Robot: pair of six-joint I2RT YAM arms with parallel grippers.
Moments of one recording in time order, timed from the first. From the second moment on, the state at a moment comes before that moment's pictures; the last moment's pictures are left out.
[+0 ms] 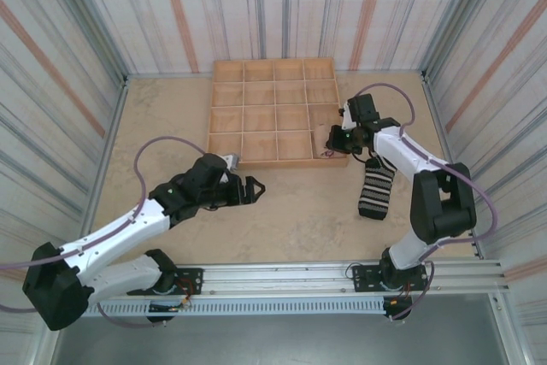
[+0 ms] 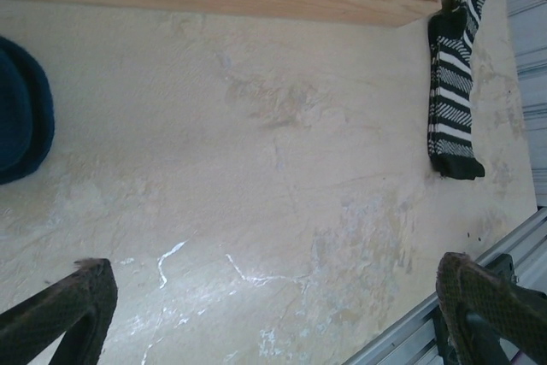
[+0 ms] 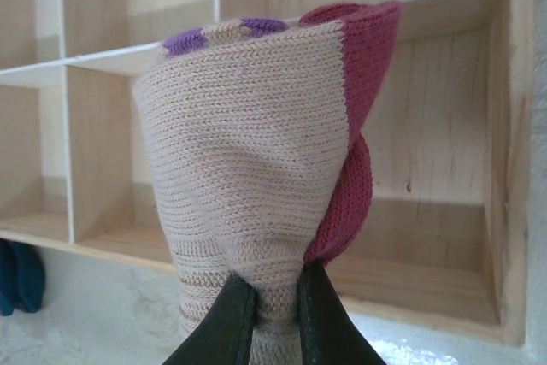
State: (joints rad) left arm -0.75 1.02 0.68 -0.43 0.16 -0.77; right arm 0.25 1.64 1.13 -0.53 -0.28 0.40
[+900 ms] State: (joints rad) left arm -0.75 0.97 0.61 -0.42 0.16 -0.82; right arm 0.22 1.88 1.24 -0.58 -0.38 0.34
